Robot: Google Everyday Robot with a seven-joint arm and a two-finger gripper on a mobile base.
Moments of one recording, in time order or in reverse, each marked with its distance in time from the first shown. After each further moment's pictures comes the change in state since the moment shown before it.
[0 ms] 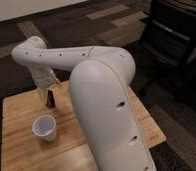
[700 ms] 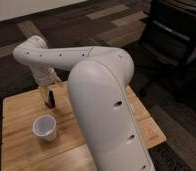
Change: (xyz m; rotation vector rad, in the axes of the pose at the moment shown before) arm -0.017 -0.010 0.005 0.024 -0.027 -0.064
